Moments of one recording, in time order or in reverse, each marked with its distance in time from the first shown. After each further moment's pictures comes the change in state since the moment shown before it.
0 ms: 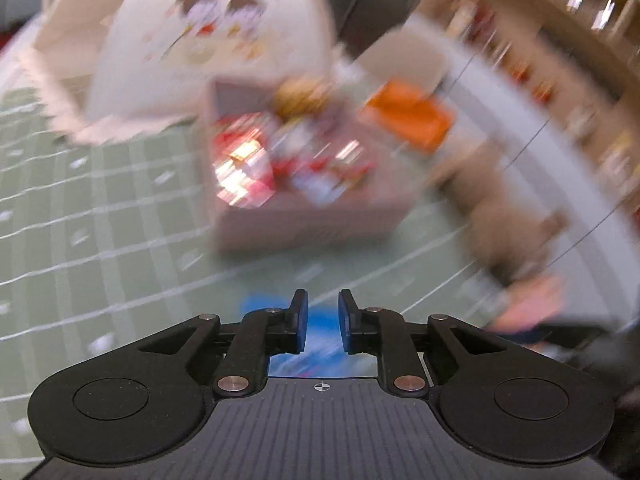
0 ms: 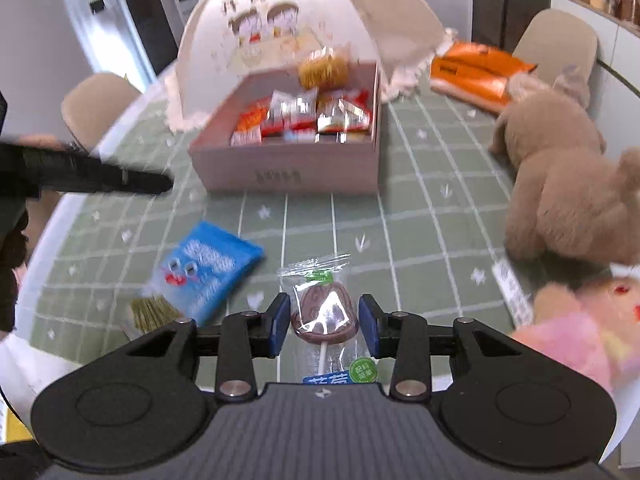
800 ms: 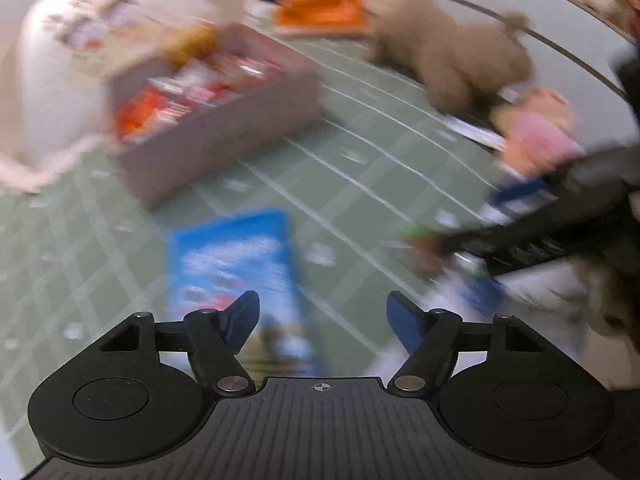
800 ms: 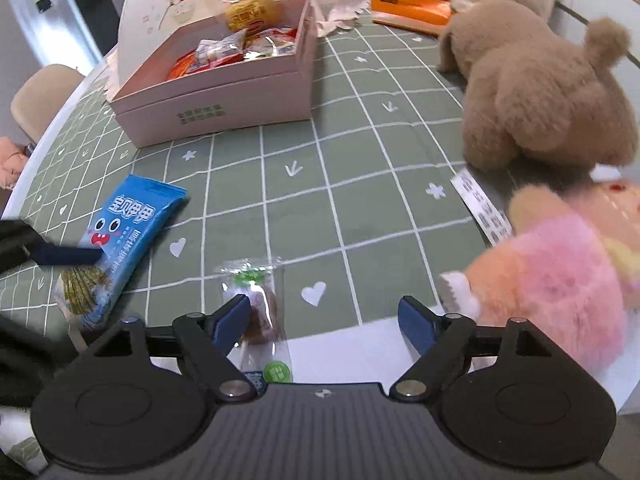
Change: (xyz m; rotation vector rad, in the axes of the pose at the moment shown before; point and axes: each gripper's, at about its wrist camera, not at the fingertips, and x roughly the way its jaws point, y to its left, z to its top) left arm 0.026 -0.083 -0.066 0.388 0.082 0.152; right arm 0.029 -0.033 -0.038 0.123 0.083 -0.096
